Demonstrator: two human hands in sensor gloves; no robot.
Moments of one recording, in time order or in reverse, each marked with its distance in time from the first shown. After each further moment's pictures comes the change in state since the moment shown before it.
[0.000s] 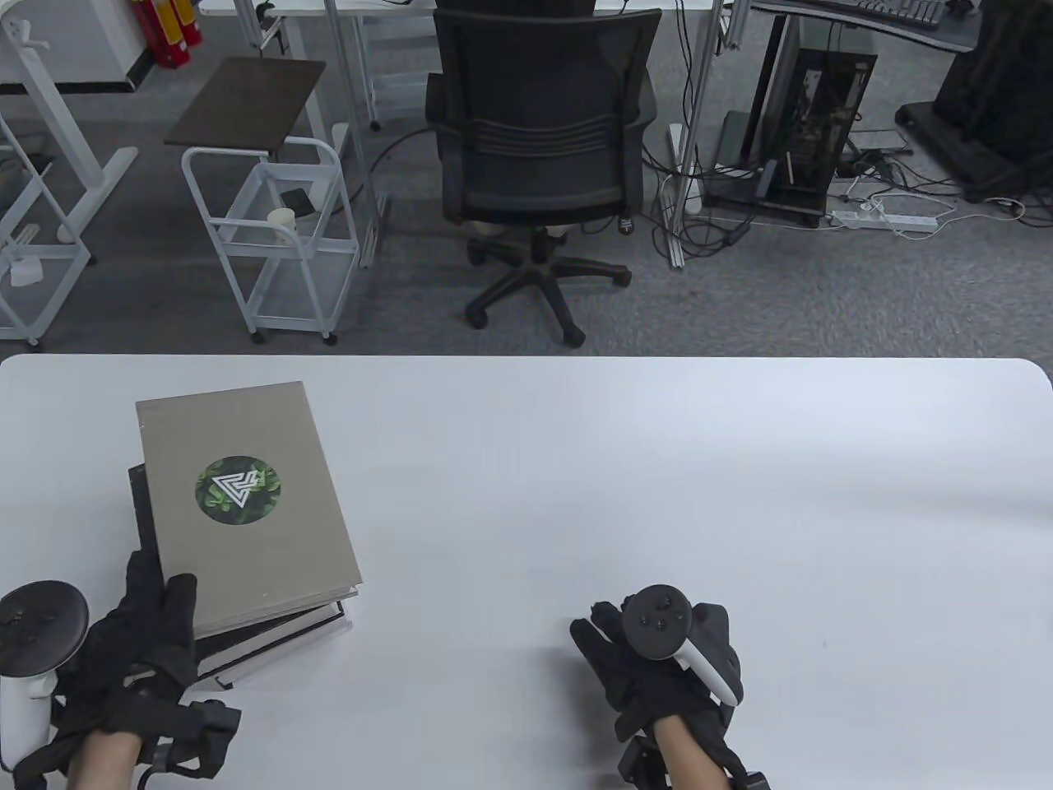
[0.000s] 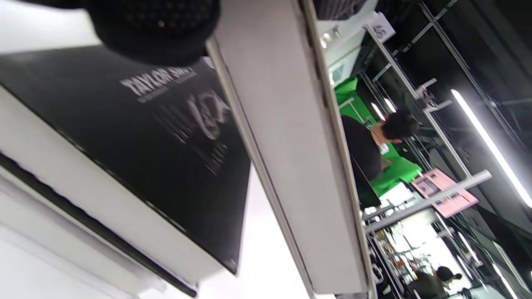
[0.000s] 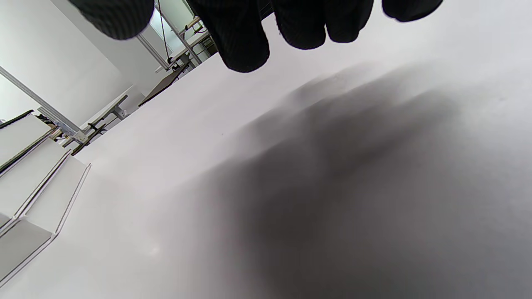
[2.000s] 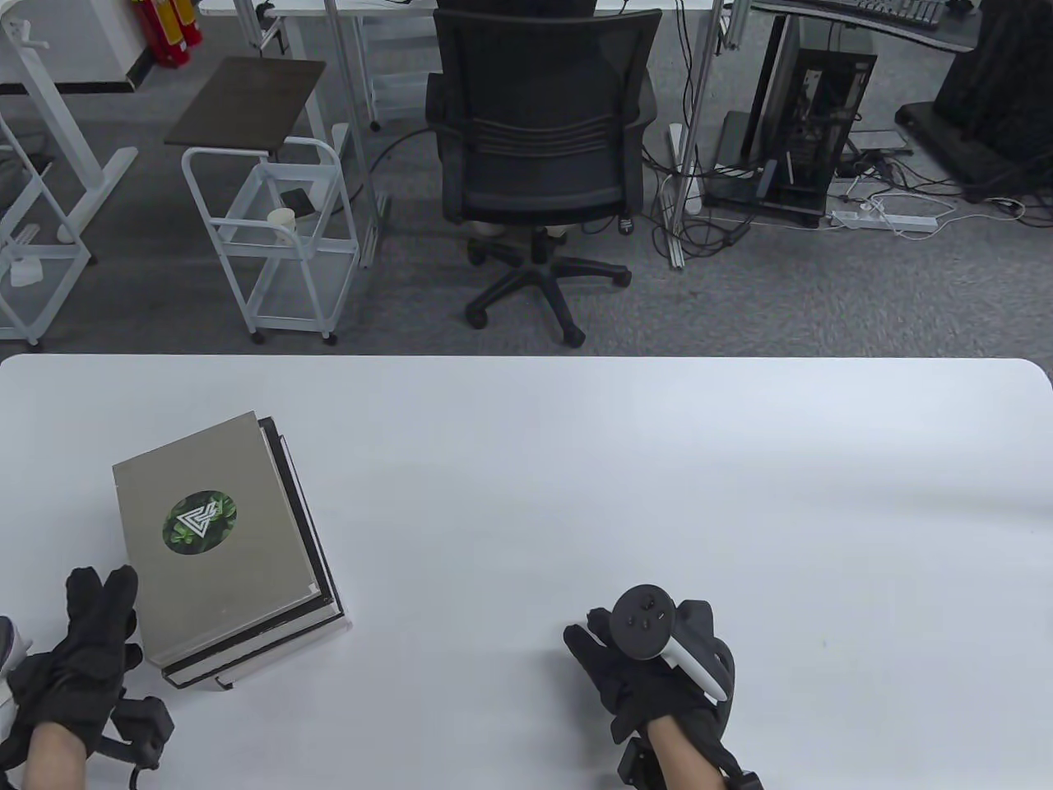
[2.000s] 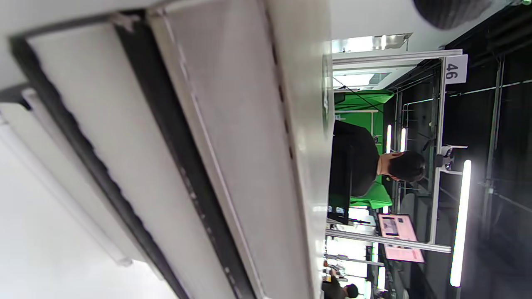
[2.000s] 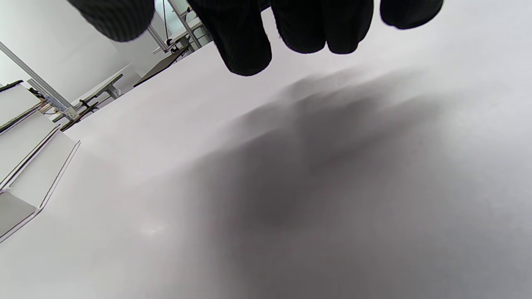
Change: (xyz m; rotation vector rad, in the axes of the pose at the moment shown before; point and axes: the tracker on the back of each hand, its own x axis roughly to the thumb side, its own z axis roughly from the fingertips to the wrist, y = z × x) left_hand -0.122 -0.006 -0.066 -0.228 0.104 0.552; right_hand 0.011 0.000 0.002 0.032 0.004 0.086
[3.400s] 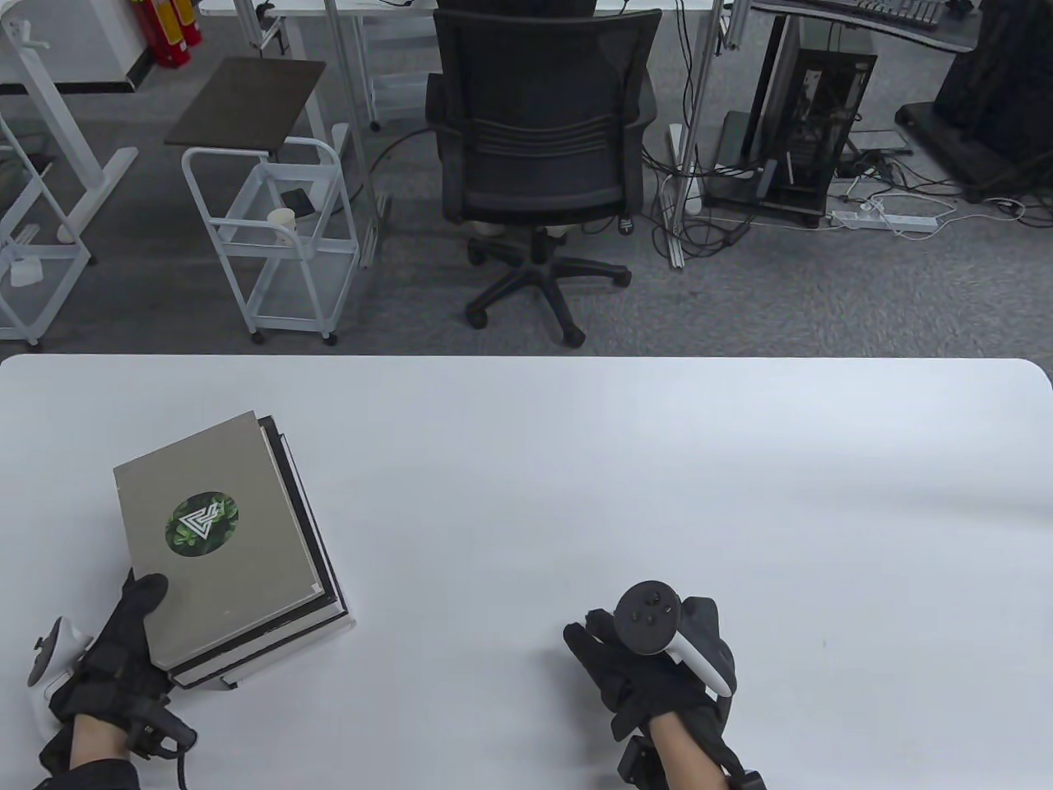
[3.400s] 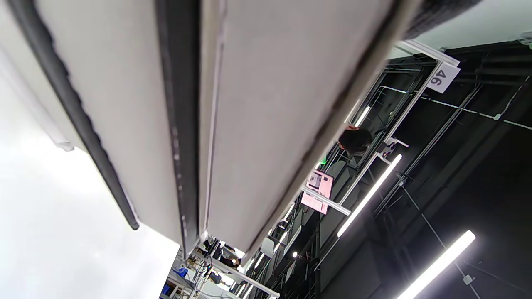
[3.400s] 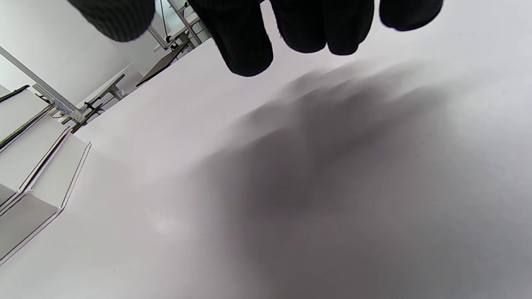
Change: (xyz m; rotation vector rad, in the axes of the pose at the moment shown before) left_hand -0.046 -0.029 -0.040 -0.319 -0.048 0.391; right_hand -0.003 0.000 -0.003 0.031 -0.007 -0.050
